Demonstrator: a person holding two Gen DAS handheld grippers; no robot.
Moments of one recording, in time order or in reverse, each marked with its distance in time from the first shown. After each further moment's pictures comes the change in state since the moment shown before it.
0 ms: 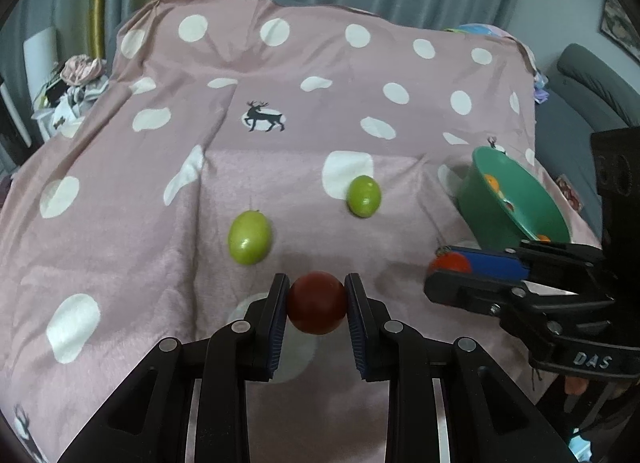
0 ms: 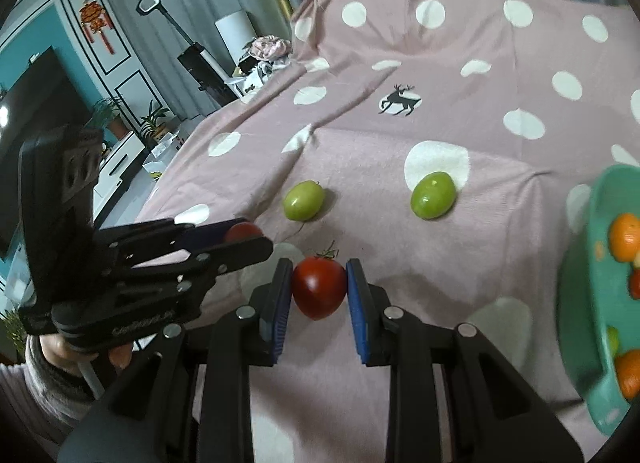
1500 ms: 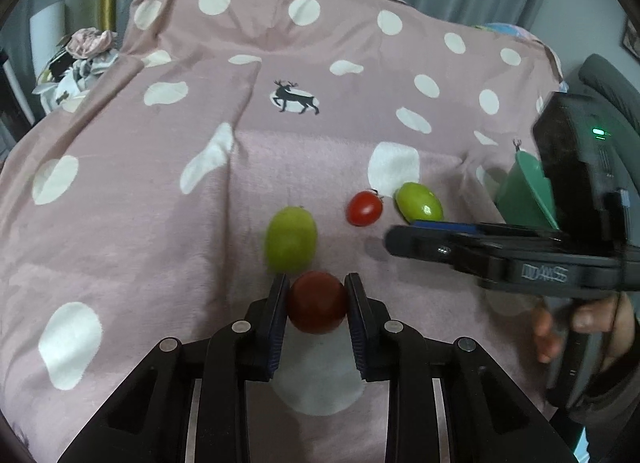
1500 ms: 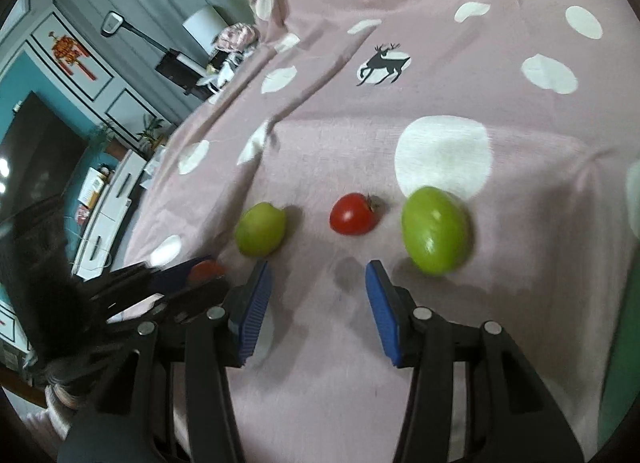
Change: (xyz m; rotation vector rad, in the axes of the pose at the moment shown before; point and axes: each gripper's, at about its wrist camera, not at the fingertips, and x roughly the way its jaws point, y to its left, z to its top) left arm 0.034 0.044 0.009 -0.063 0.050 0.014; right arm 0.093 -0.049 0.037 0.178 0.114 0.054
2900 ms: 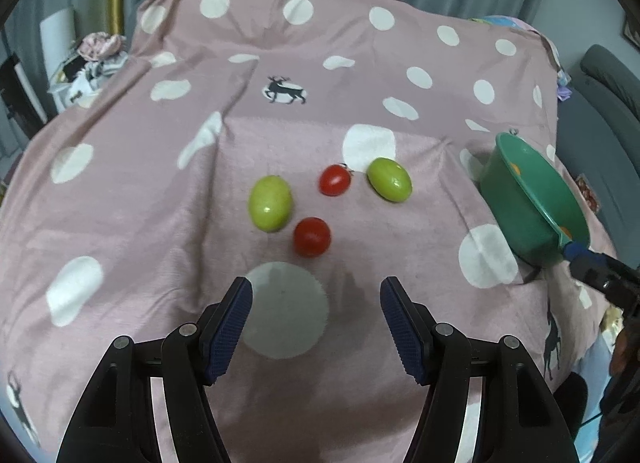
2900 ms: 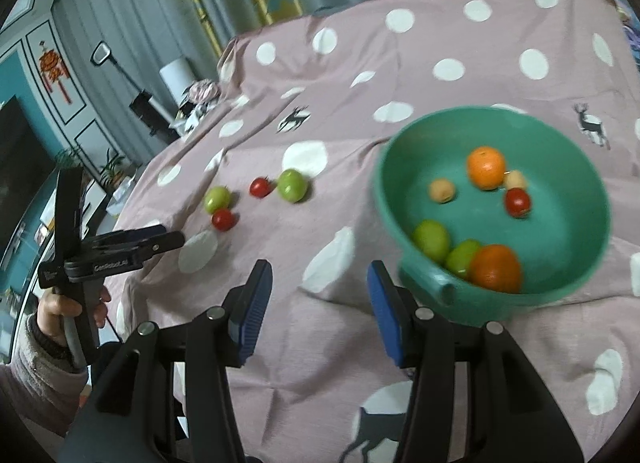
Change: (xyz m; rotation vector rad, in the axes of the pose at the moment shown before) left arm -0.020 -0.041 -0.028 0.009 0.008 0.044; right arm -0.161 -0.031 -0.110 -0.023 -0.218 -0.181
